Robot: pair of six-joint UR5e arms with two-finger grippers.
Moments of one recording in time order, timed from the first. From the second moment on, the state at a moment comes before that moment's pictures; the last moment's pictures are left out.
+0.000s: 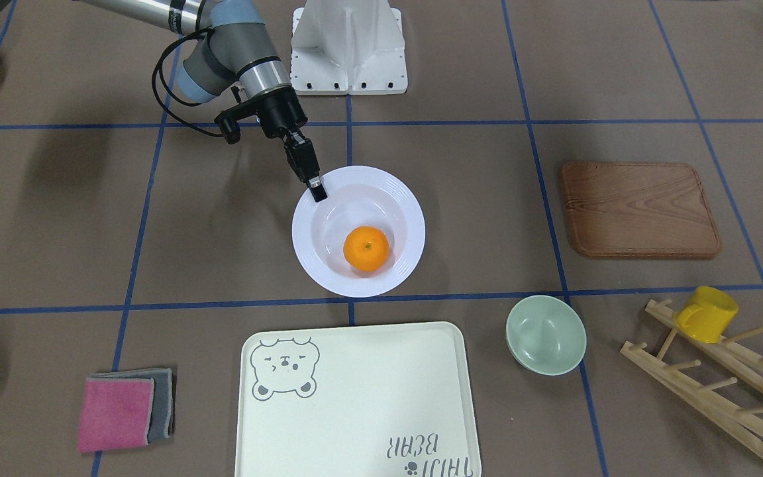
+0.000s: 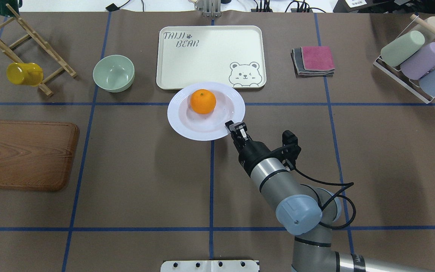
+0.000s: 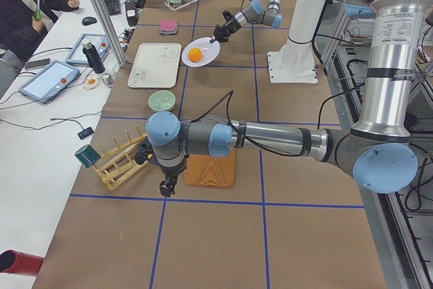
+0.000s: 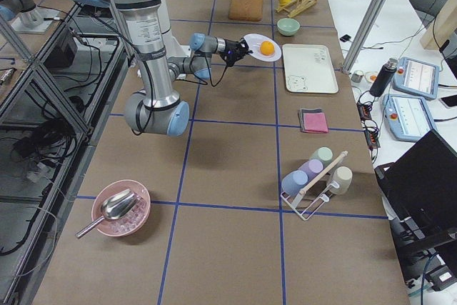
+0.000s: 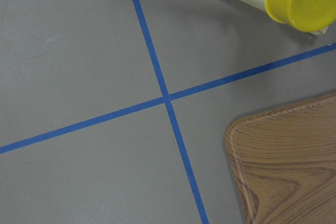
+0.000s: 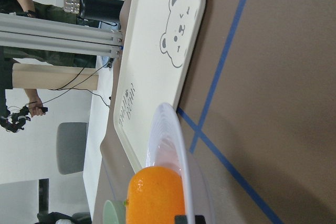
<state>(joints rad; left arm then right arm) -1.58 -1.62 -1.62 -1.51 -2.37 0.27 0.26 -1.12 1.62 -0.57 0.86 2.28</state>
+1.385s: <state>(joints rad) -1.58 -1.59 -1.67 -1.52 -2.37 0.27 0.51 -0.65 0.96 -0.81 0.89 2.54</state>
